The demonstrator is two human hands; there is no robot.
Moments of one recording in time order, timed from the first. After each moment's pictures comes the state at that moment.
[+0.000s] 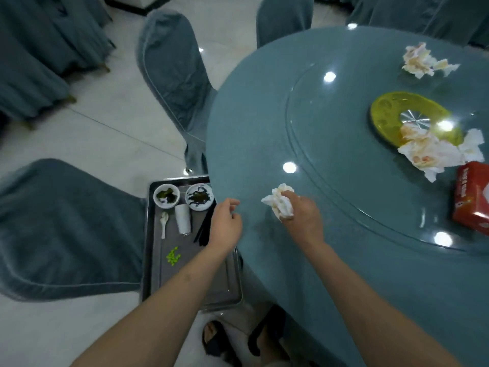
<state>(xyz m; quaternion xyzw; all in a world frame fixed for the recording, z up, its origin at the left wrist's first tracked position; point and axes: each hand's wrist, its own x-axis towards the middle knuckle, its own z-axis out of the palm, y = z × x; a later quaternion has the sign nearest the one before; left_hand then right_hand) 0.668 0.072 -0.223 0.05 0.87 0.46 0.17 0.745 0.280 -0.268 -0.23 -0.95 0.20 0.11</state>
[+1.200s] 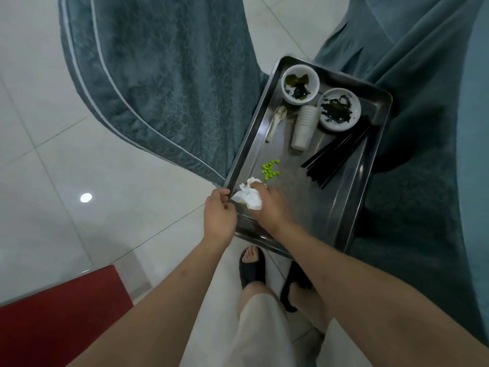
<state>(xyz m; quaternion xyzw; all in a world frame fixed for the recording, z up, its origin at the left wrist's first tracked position) 0.729 -0.248 -0.484 -0.33 0.82 0.45 0.14 0.698 -0.104 -0.548 0.05 -0.92 0.31 -0.22</state>
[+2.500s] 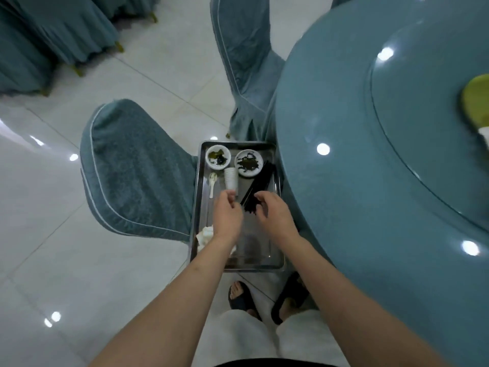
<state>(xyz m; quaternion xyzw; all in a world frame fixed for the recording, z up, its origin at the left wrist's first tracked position) 0.672 -0.114 -0.255 -0.12 0.84 0.51 0.15 0.718 0.021 -0.267 -0.11 -0.91 0.41 0.00</state>
